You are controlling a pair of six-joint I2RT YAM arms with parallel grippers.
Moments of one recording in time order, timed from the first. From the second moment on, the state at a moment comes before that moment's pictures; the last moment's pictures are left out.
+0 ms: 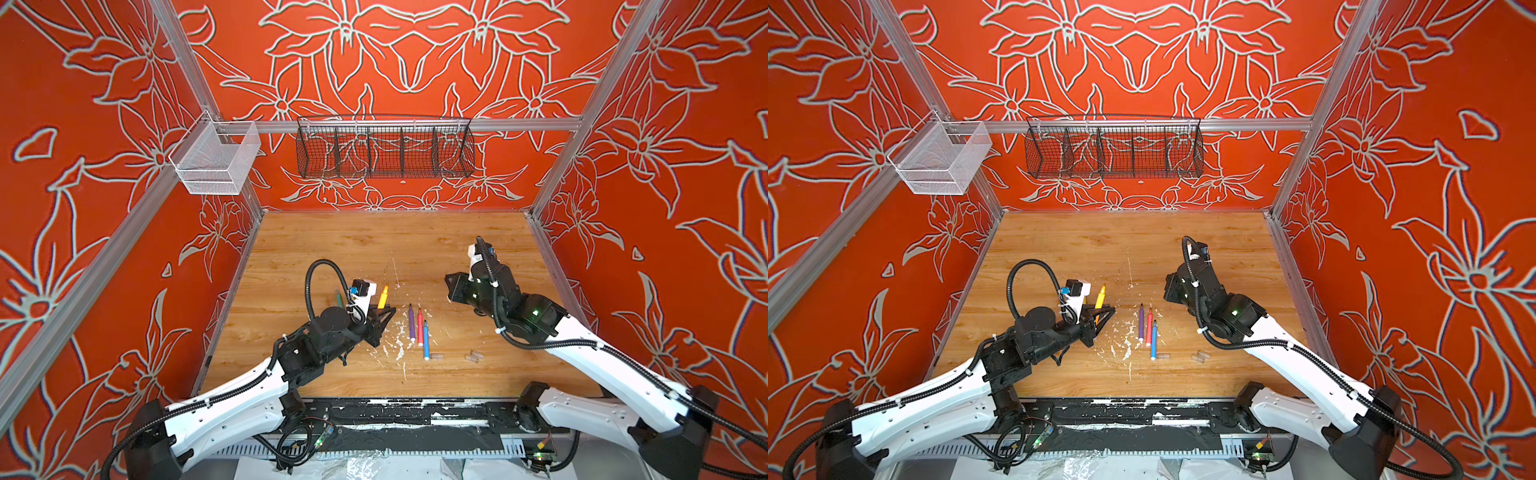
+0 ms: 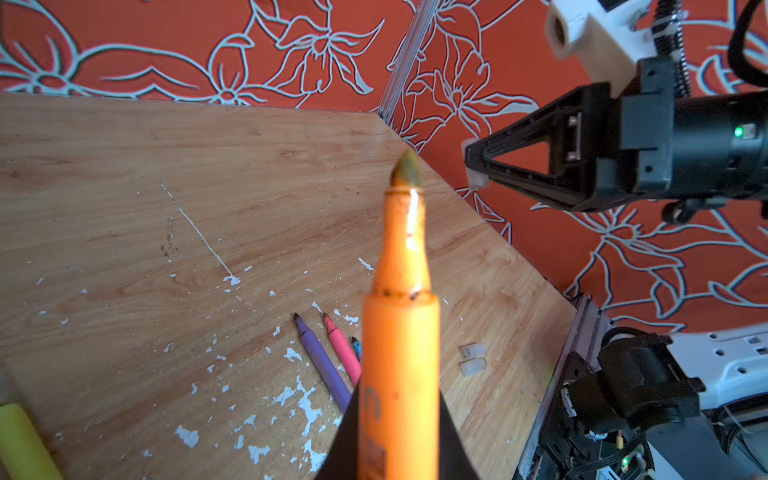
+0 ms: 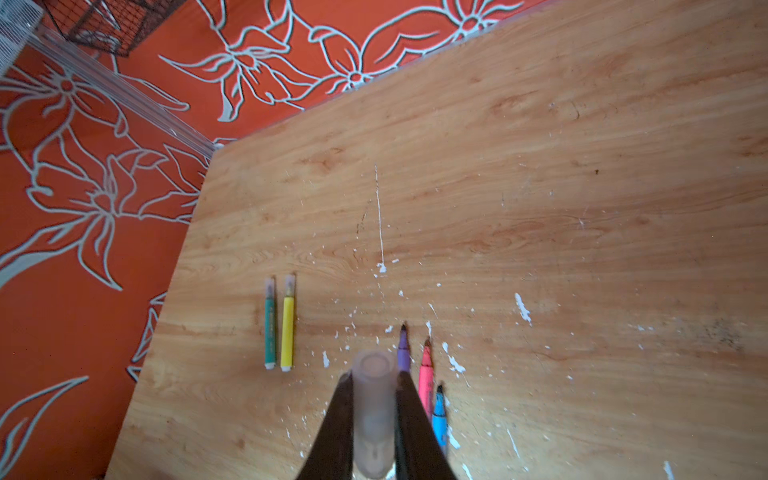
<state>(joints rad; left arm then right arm) -0.85 0.81 0.49 0.09 -0.03 -0.43 0.72 1.05 0.97 -0.47 0.25 0.79</state>
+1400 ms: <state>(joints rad) -0.85 1.25 0.56 0.29 0.11 -0.39 0.64 1.14 0.51 0.61 -0.22 0.93</state>
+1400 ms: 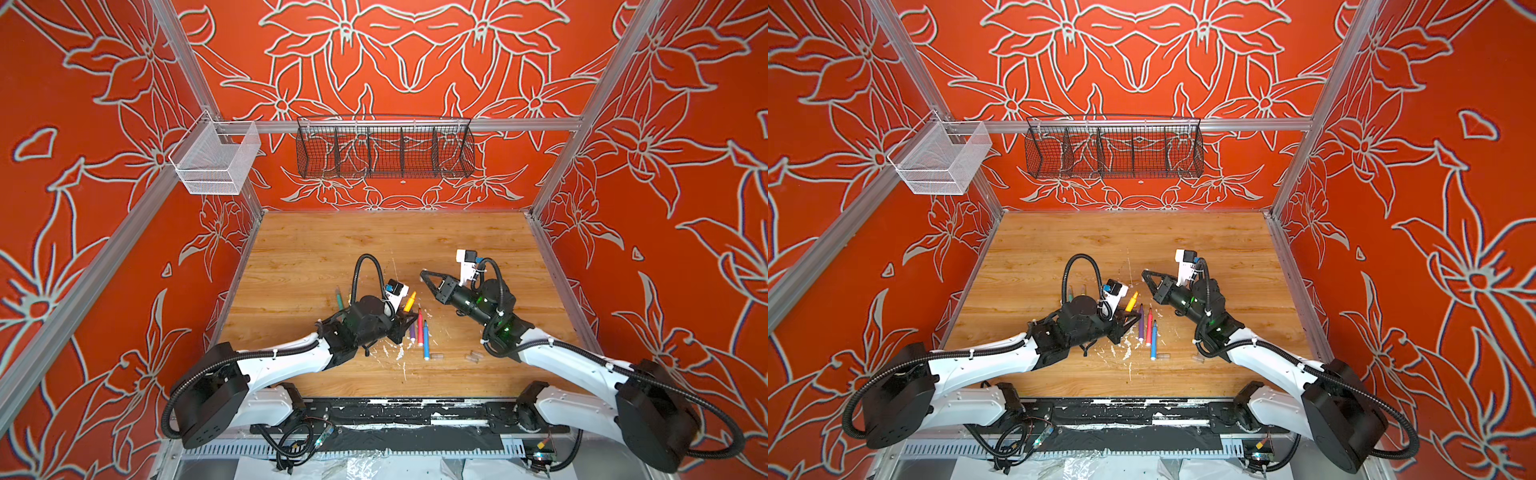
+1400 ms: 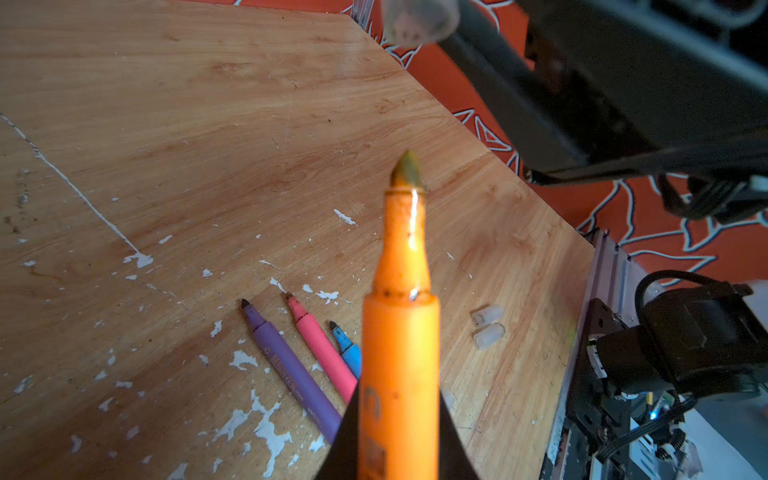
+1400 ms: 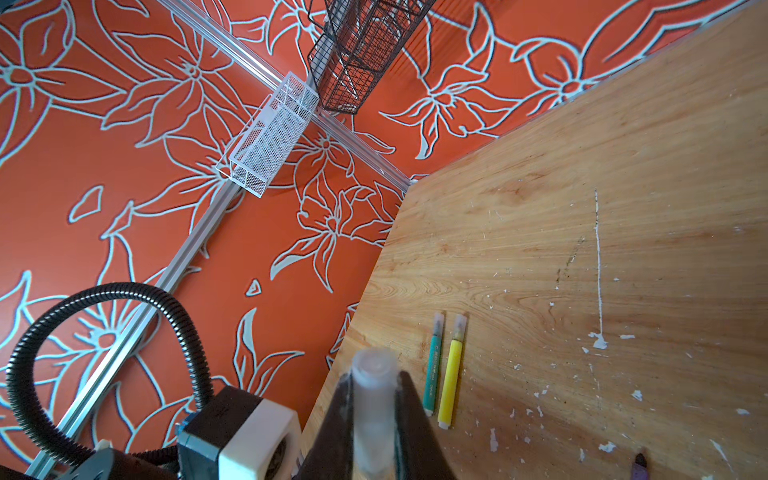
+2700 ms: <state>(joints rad) -0.85 1.23 0.56 0.29 0.07 -0.39 0.66 1.20 0.54 0.61 -0.28 0.92</state>
